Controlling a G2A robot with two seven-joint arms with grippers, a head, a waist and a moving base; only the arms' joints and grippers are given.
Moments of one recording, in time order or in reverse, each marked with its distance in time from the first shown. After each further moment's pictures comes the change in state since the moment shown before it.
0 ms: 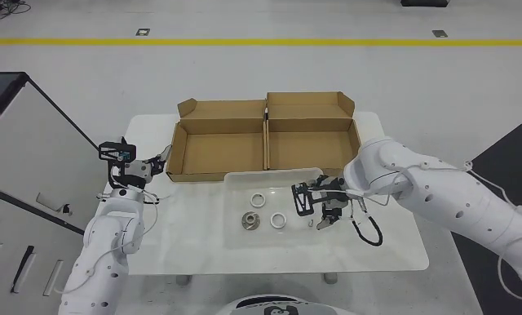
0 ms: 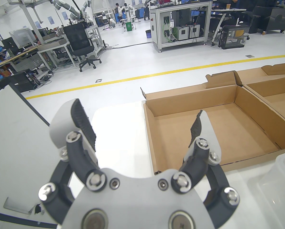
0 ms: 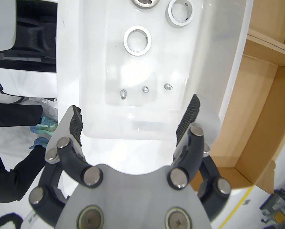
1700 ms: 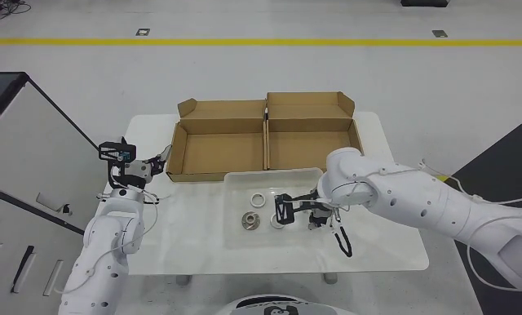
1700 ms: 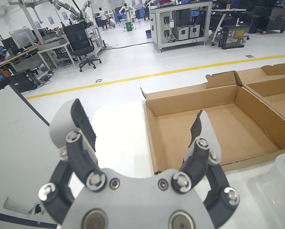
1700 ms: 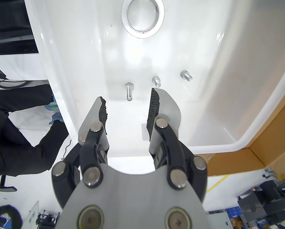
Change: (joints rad) left arm 0.000 0.000 0.000 0.000 0.000 0.000 0.000; right arm 0.096 -0.152 -0.207 0.049 0.034 0.248 0.248
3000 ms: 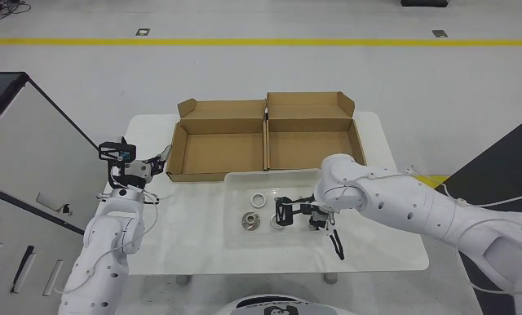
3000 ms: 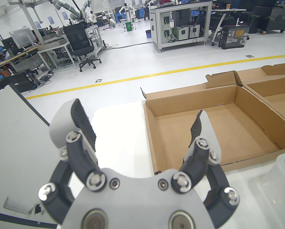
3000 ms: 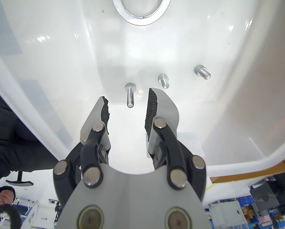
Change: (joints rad) left arm 0.000 0.000 0.000 0.000 0.000 0.000 0.000; right arm -0.057 -0.053 0.000 0.087 -0.033 0.040 0.041
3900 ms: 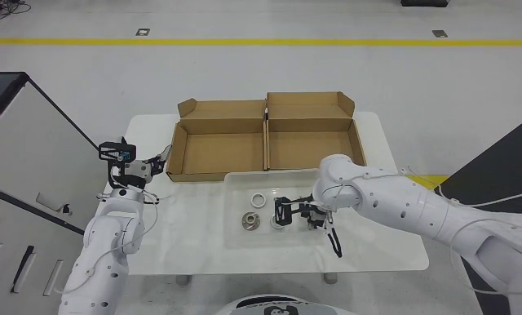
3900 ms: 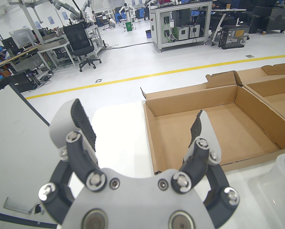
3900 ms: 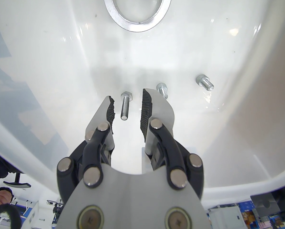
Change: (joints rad) left arm 0.000 0.000 0.000 0.000 0.000 0.000 0.000; right arm -0.017 -0.026 0.000 0.067 -0.020 -0.043 -0.043
